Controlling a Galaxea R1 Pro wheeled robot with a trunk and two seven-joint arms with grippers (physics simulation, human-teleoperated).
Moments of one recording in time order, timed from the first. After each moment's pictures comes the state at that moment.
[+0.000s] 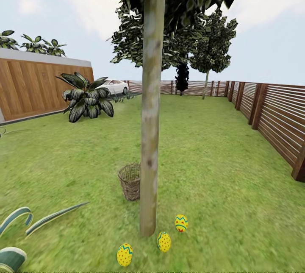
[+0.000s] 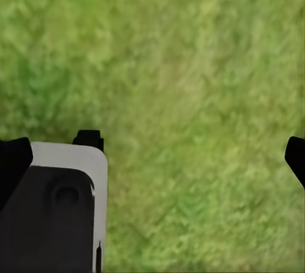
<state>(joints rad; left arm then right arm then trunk) -0.42 0.07 0.19 0.05 0.17 0.32 -0.05 -0.44 -0.16 -0.08 0.09 0.22 0.15 0.05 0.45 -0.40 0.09</state>
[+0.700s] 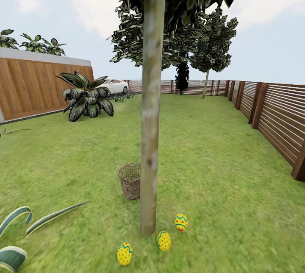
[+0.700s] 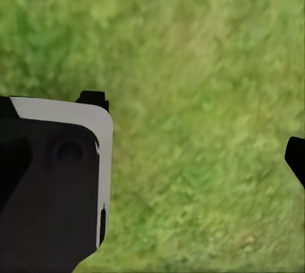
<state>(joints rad) -0.30 0.07 0.19 0.06 0.17 0.32 -0.05 -0.34 -0.15 -0.08 0.09 0.22 0.12 0.04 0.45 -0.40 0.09</state>
